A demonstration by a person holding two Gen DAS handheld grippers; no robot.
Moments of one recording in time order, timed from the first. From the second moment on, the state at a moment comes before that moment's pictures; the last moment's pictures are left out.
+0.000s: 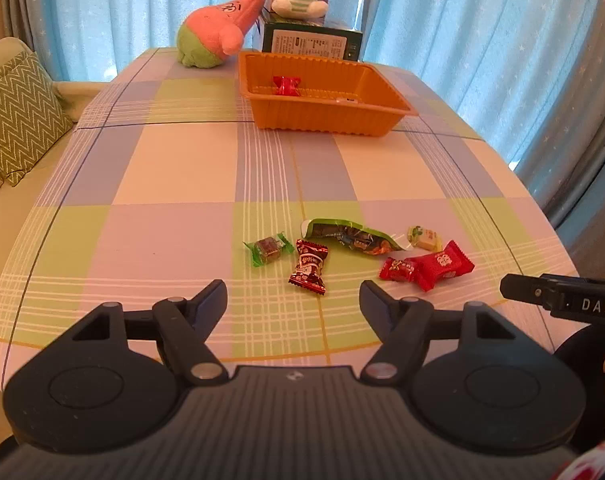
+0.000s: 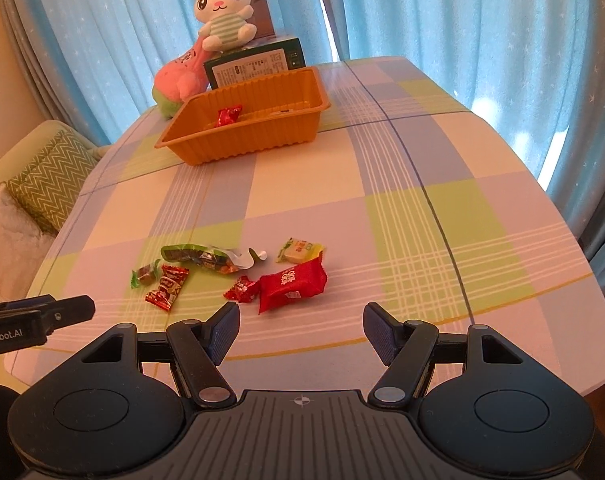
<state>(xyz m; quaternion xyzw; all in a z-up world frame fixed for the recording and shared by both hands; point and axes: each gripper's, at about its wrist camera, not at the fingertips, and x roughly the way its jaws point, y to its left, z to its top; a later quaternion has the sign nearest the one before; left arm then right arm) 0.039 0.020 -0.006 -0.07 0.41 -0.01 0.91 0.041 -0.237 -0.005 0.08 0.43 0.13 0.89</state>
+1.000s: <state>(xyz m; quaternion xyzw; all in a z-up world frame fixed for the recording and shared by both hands) 0.110 0.007 -0.065 -0.06 0.45 -0.06 0.89 0.120 -0.226 -0.070 0.10 0.47 0.15 0.87</state>
